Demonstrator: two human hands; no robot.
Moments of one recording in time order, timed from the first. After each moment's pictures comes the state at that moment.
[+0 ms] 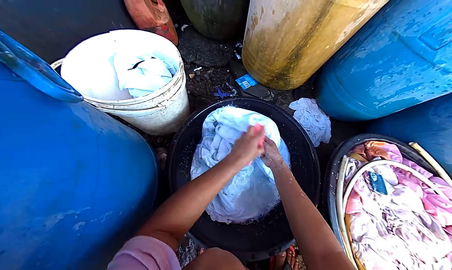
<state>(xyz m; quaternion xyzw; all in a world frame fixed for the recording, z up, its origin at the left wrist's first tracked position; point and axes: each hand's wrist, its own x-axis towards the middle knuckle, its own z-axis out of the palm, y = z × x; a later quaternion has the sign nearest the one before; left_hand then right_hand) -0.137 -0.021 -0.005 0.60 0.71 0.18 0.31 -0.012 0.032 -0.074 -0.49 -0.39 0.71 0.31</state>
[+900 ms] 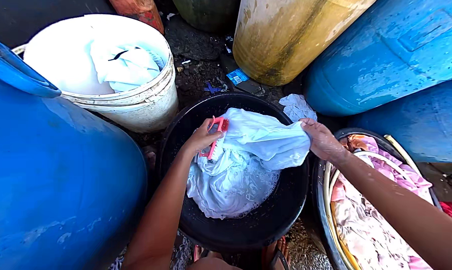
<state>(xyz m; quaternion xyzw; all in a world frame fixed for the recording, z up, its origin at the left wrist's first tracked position) -0.226 -0.059 -0.034 0.36 0.67 0.39 0.52 0.103 0.067 0.056 -0.46 -0.59 0.62 0.25</state>
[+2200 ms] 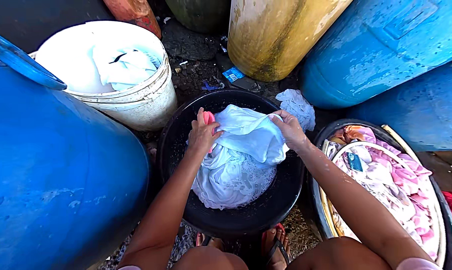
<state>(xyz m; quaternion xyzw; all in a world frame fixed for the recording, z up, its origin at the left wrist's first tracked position) -0.192 -0.064 -0.034 0.50 0.82 0.19 0.20 0.059 0.044 0.036 -0.44 -0.65 0.56 0.26</state>
